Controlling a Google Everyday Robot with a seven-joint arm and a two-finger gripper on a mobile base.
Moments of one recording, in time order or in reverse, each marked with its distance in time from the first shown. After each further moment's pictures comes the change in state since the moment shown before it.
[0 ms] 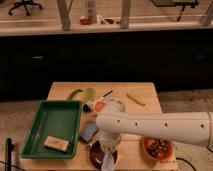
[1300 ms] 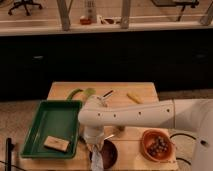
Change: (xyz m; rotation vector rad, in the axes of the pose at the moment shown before) arm -0.001 -0.066 0.025 -0.017 -0.089 -0.224
